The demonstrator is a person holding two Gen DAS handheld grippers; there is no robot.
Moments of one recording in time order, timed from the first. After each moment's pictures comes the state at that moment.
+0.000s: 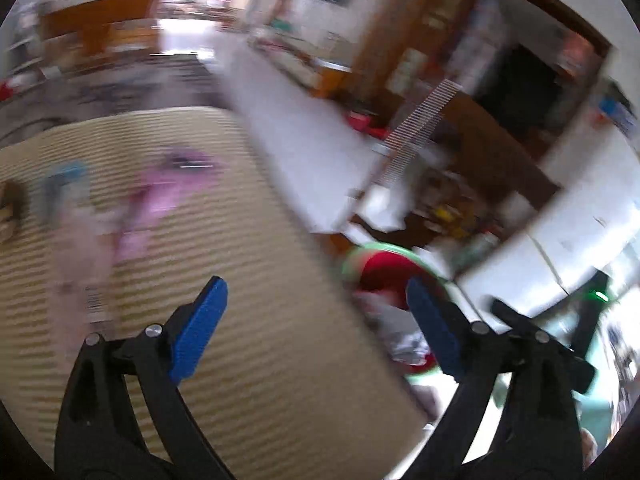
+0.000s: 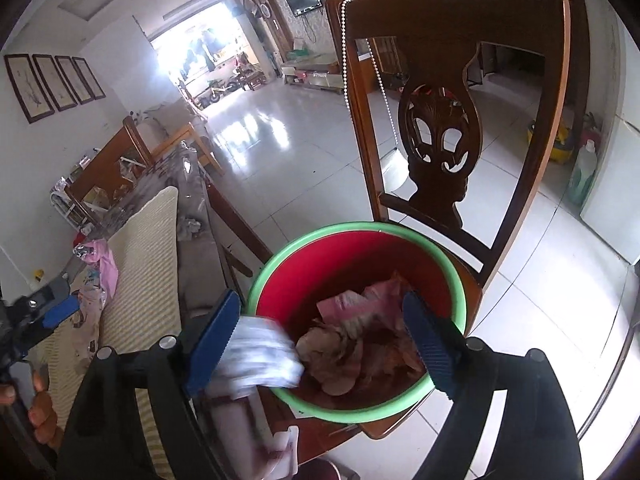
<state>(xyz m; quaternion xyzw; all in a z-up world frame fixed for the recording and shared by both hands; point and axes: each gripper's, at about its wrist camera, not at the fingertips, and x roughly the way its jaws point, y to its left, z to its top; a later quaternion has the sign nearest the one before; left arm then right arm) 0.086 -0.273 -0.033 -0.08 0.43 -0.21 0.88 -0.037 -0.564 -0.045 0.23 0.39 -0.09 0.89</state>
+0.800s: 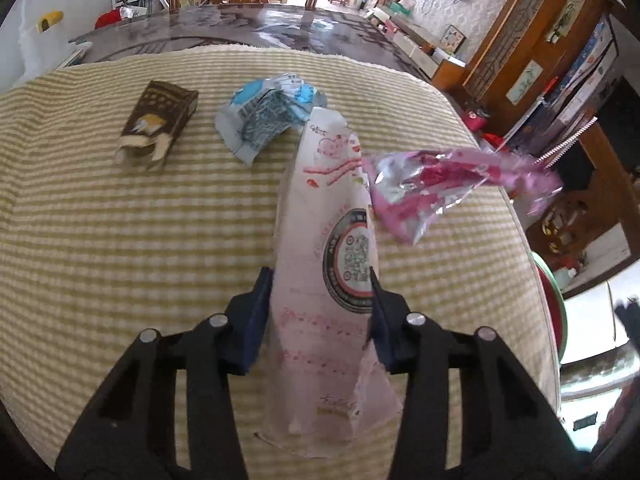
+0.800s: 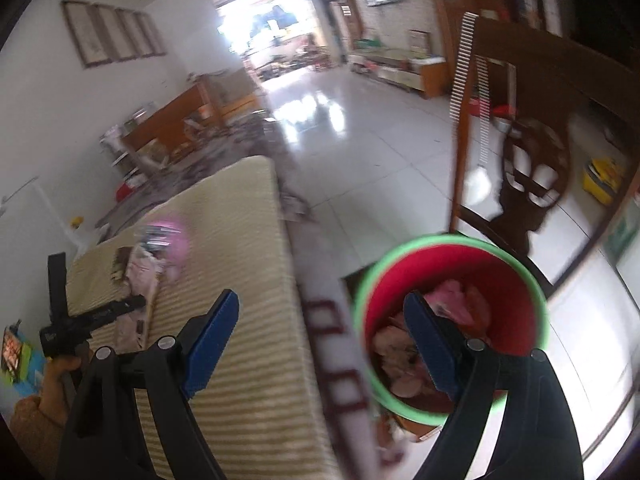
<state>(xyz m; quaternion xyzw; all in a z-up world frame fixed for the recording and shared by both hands) 0.115 -0.133 -0.092 -0.09 0.49 -0.06 0.86 0.021 -0.448 -0.001 0.16 0.40 0.04 0.90</state>
